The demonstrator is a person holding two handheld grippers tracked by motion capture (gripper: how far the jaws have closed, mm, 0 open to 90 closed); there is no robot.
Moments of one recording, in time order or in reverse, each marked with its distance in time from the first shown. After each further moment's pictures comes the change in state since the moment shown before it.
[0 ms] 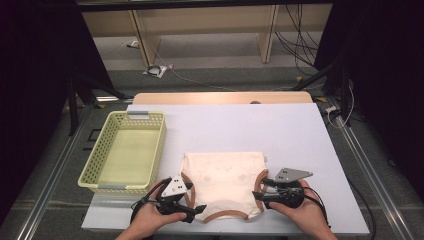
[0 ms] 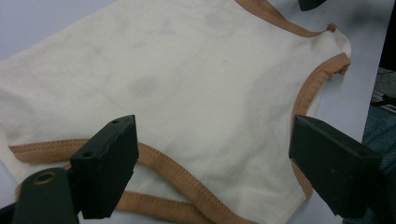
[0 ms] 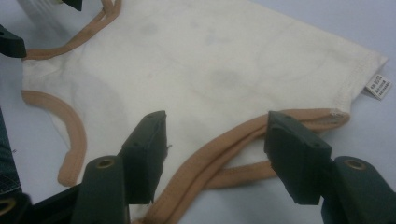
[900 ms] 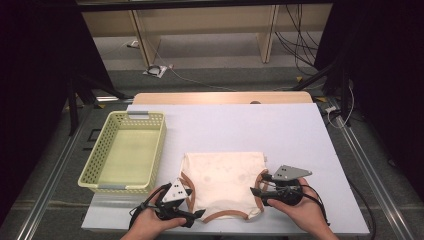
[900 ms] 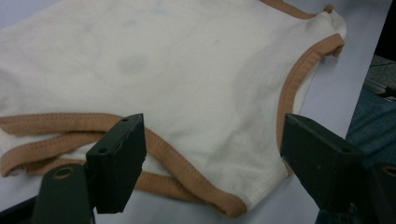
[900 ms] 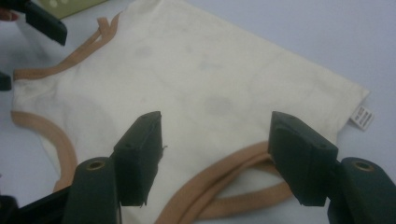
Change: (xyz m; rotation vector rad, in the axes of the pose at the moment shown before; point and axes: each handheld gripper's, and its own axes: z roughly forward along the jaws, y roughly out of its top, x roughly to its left) left arm -0.014 -0.009 -0.006 0.049 0.021 -0.020; right arm 0.002 0.013 0.004 -0.060 -0.034 -0.031
